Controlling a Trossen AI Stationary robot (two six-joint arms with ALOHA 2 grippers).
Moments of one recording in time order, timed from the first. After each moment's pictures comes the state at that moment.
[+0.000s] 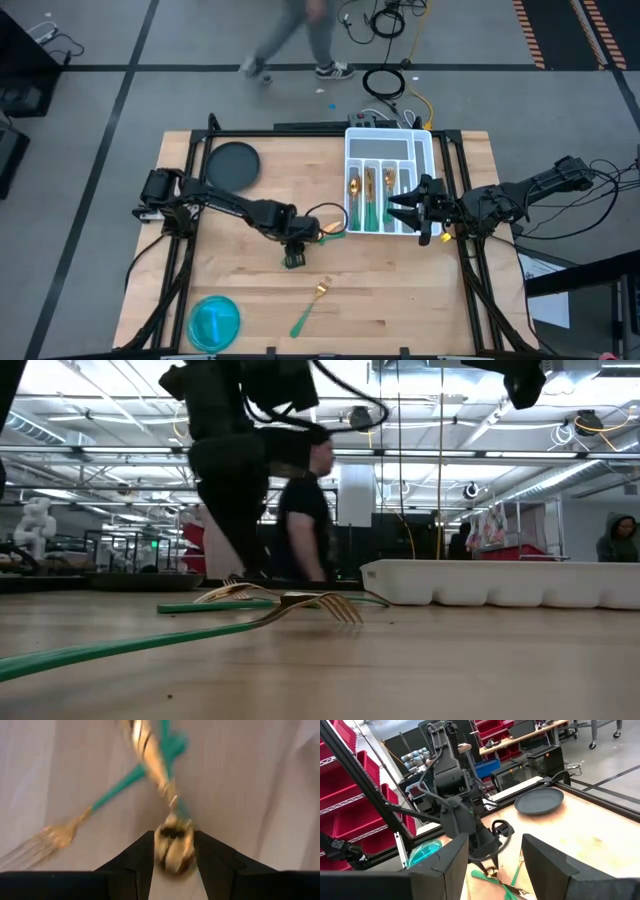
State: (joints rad) left arm -0.13 1.81 1.19 -0.67 -0.01 -0.31; right arm 0.37 0.74 0.65 -0.04 0.52 0.49
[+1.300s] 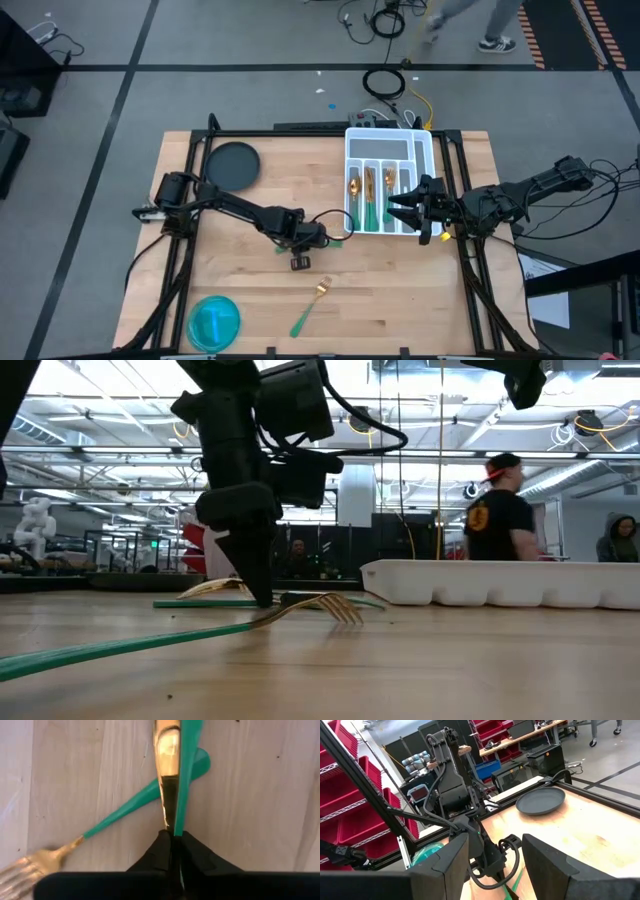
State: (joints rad) left arm -0.14 1.93 1.20 -0.56 -0.06 -0.24; right arm 0.37 0.74 0.65 -0.04 0.53 0.52
